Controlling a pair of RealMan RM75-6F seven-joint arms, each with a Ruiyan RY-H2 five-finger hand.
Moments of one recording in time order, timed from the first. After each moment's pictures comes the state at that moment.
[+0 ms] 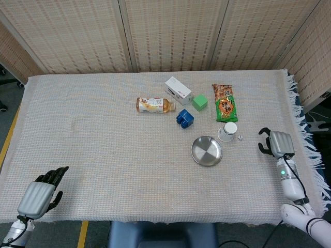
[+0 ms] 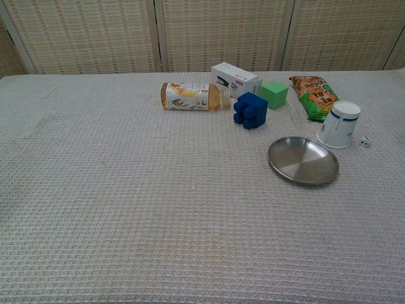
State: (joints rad) left arm -0.14 -1.15 0.05 -1.69 1.60 1.39 0.34; right arm 0.45 -1.51 0.24 -0.96 -1.17 0.92 0.07
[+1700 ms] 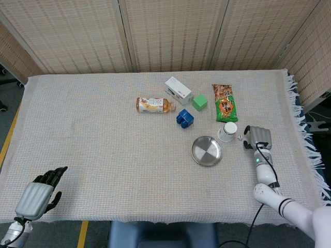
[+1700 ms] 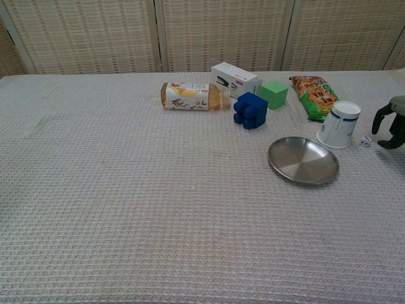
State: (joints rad) left arm -0.13 -1.14 0.06 -1.69 1.62 1.41 0.31; right arm 0.66 -1.61 0.26 -0.98 -0.68 0.79 -0.43
